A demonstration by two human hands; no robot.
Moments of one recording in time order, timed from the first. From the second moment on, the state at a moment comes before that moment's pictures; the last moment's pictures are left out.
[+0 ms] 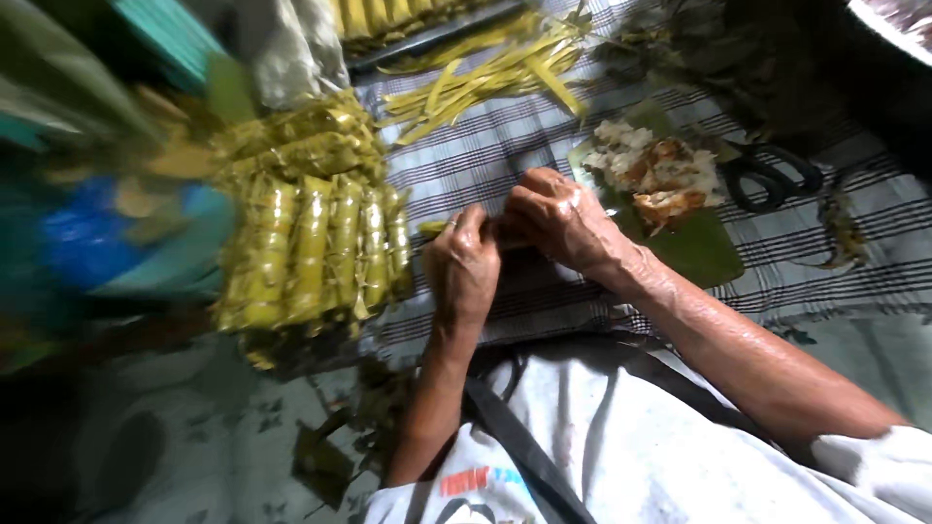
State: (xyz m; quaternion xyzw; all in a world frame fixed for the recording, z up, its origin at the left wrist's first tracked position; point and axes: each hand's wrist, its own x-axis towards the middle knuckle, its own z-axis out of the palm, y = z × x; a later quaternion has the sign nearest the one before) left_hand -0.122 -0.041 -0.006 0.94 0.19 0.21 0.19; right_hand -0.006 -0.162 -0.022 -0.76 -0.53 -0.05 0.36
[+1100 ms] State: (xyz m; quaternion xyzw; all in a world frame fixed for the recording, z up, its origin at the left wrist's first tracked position) left_hand -0.174 -0.056 -0.014 0.71 0.30 0.17 0.61; right_hand -0.035 -0.146 -0.034 -0.68 -0.51 0.08 0.53
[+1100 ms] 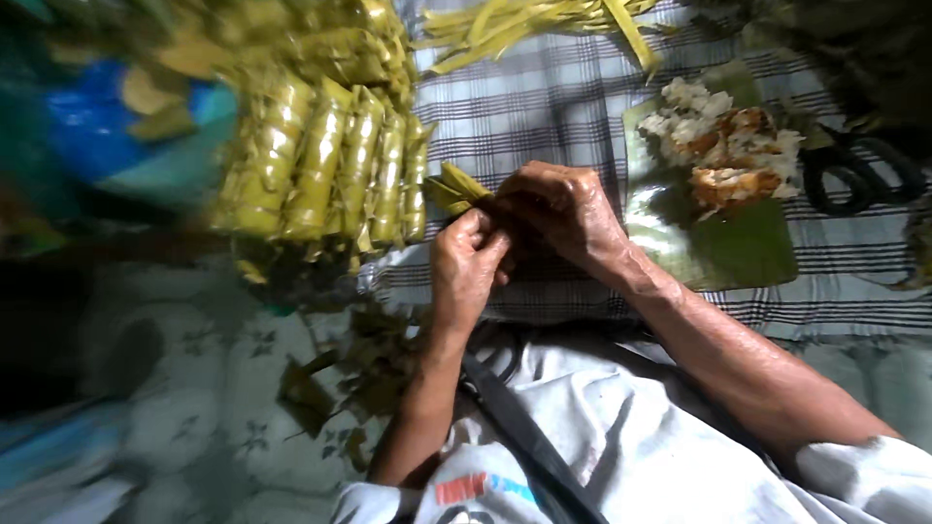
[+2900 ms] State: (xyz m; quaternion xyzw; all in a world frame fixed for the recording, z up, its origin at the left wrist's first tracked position) left_hand -0.180 -0.055 -0.035 0.89 0.22 0.27 0.30; right_hand -0.016 -0.154 0.022 -0.74 -0.61 0.21 0.19
